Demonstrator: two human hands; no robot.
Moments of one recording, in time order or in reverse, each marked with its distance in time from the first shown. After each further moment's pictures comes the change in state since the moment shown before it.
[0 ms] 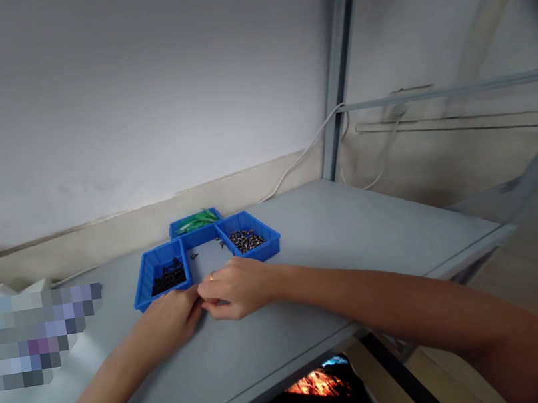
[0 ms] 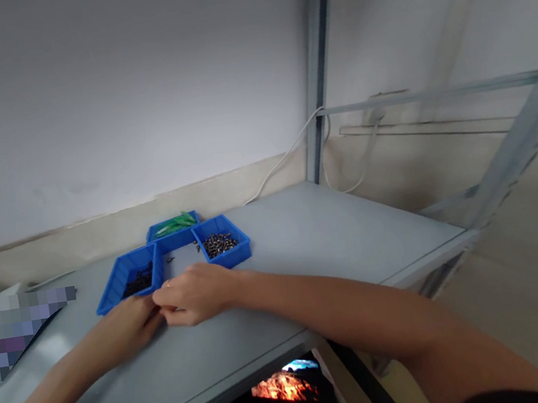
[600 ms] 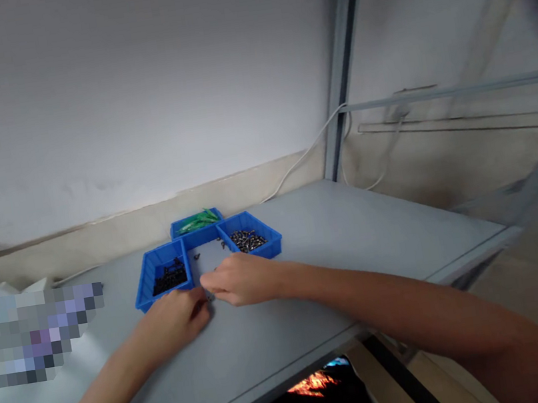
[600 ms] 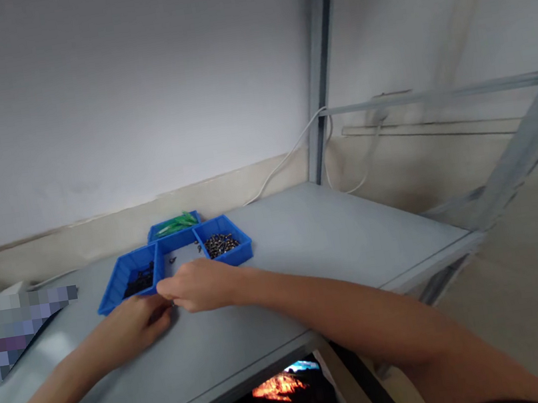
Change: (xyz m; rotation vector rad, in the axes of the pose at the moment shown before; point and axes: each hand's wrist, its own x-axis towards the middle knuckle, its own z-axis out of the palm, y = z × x) left_hand 0.000 0.009 -0.005 -0.035 0.015 -0.003; right_hand 0.004 0.006 -0.016 -0.003 -0.249 0.112
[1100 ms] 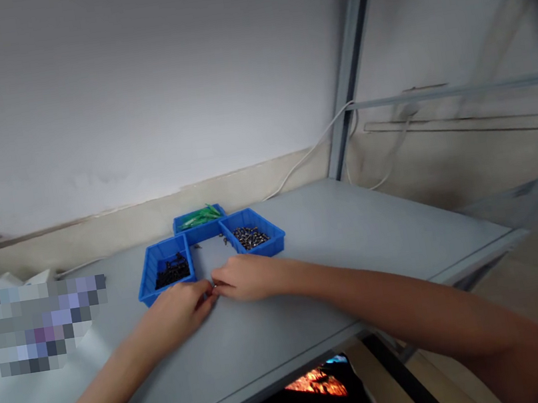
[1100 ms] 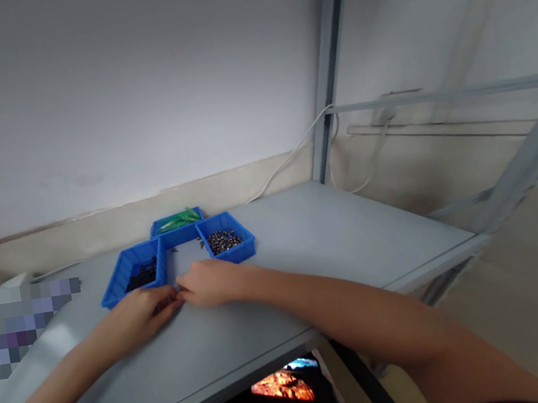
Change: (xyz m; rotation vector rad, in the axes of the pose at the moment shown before) left_hand 0.002 -0.005 0.007 -0.023 0.038 0.005; right_hand 0.003 0.006 0.015 0.138 -0.252 0.158
